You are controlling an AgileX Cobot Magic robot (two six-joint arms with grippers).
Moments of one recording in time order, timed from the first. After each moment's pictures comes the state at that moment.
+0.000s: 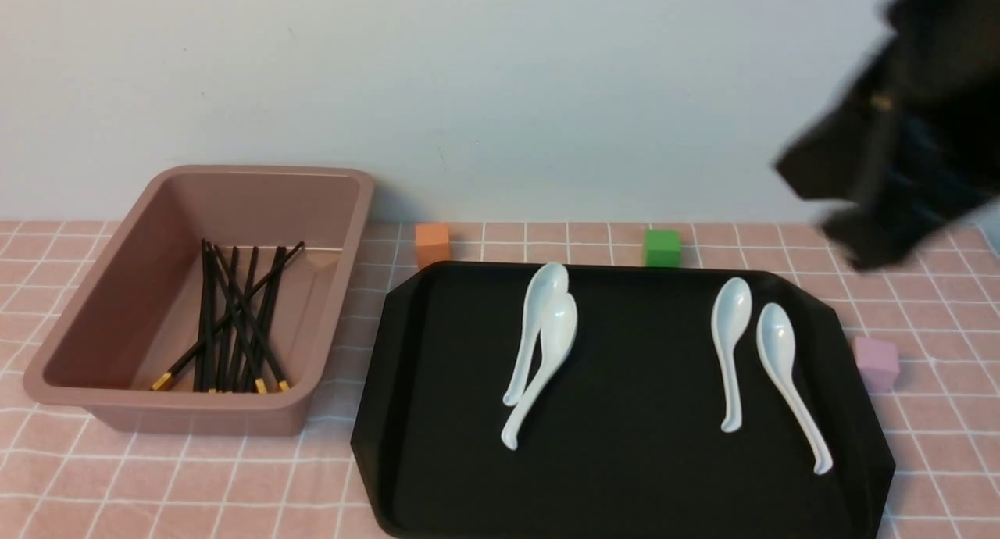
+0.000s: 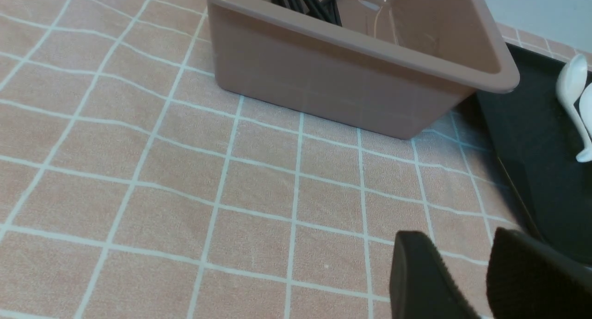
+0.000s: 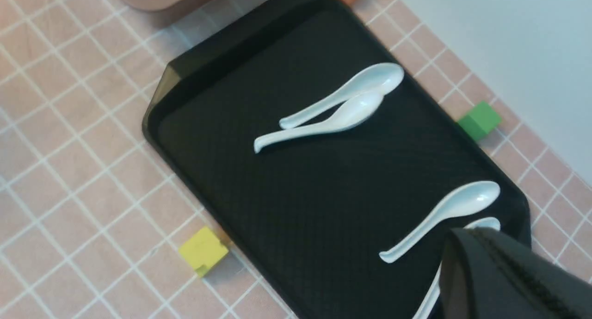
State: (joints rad) right arm 0.71 1.12 -1.41 -0.13 1.09 -0.04; left arm -0.06 -0.01 0.03 -0.10 0.39 -0.28
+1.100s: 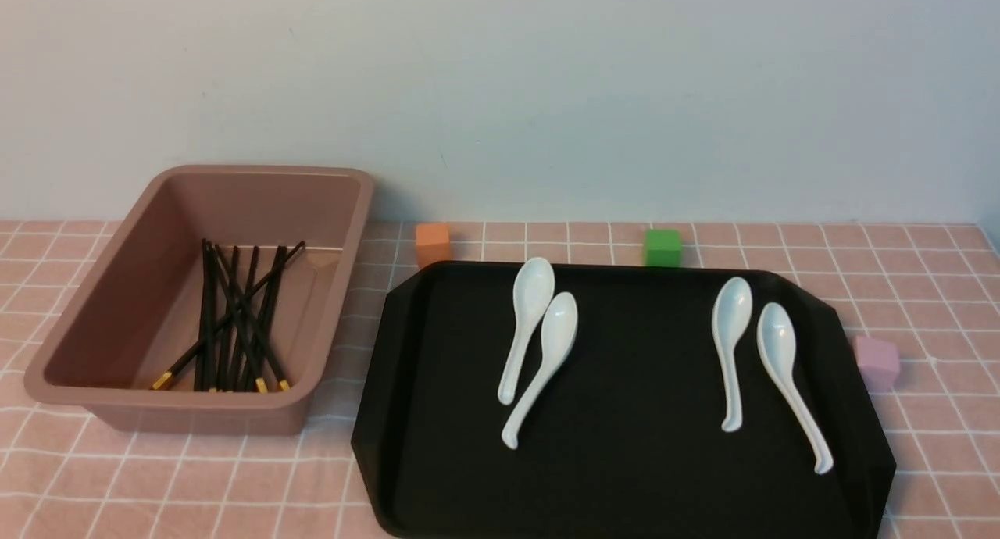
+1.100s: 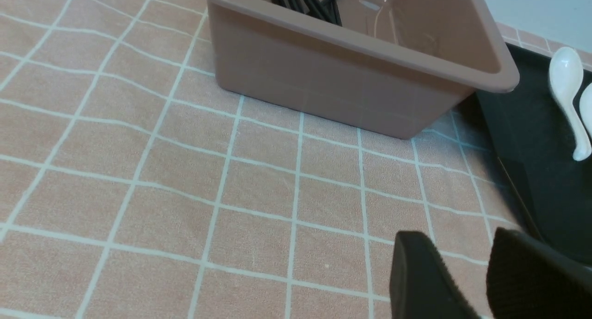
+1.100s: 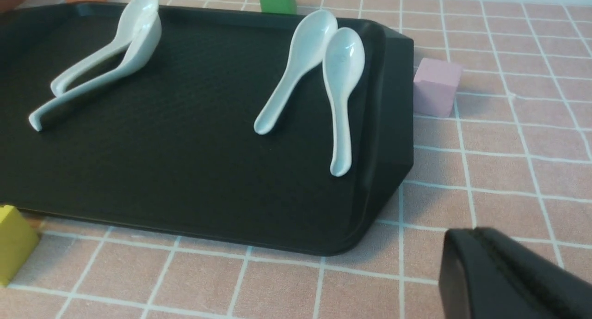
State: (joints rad) right arm 0.09 -0.01 0.01 0.11 0.40 -0.05; left arm -0.06 -0.01 0.03 -0.10 0.39 -0.28
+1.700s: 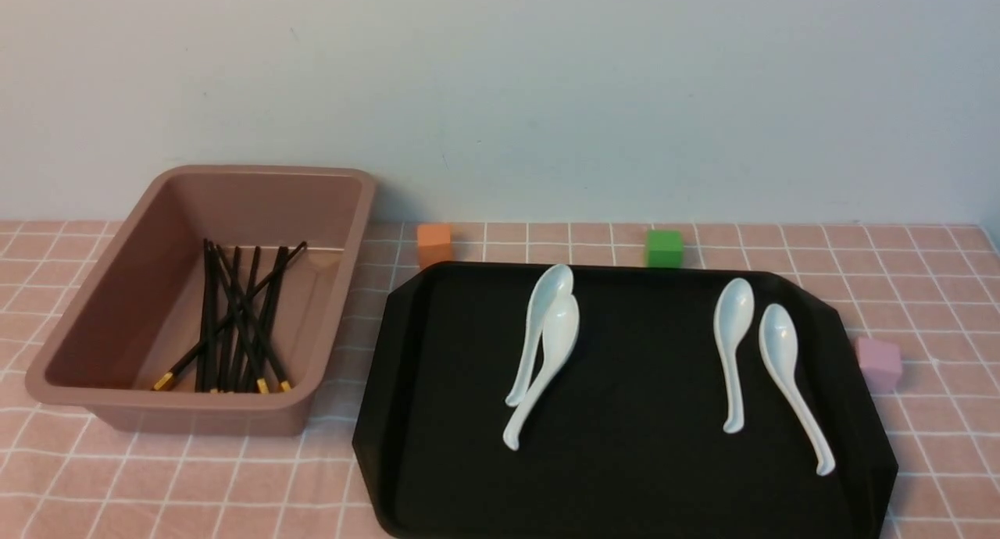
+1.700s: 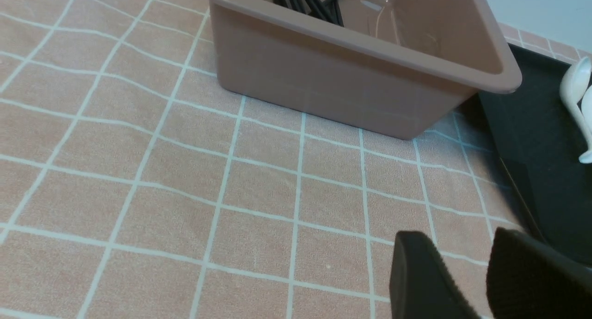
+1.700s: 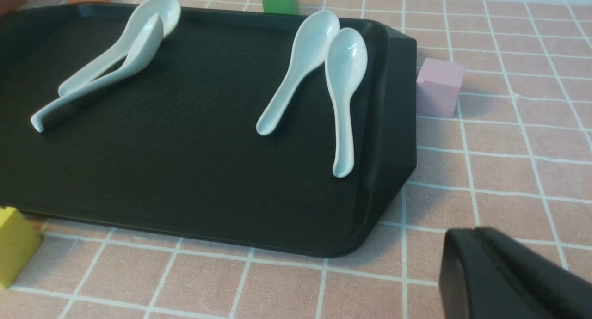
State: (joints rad) right arm 0.09 -0.01 0.01 0.11 0.40 -0.05; left arm -0.06 -0.01 0.03 -0.10 0.39 -0.28
